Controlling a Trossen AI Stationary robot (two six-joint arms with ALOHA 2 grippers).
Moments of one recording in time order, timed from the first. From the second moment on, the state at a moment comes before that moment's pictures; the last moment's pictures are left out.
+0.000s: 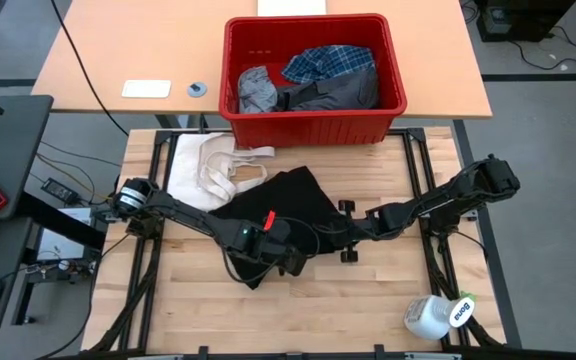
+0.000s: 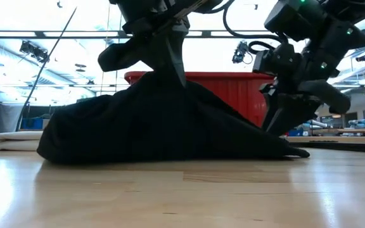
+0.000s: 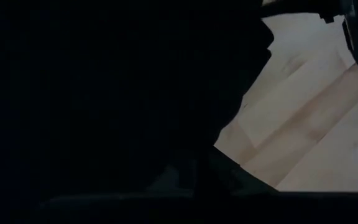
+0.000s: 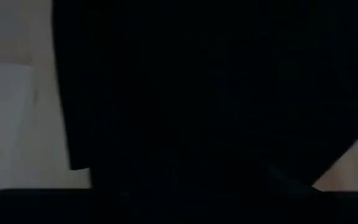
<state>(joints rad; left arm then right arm) -0.31 1.87 1.47 -0.70 -0.34 -1.26 0.21 1.50 0.67 -0.17 0.29 0.07</state>
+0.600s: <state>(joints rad) -0.32 1.87 1.47 -0.70 -0.36 -1.26 0.16 1.50 0.67 -0.07 0.18 -0.04</state>
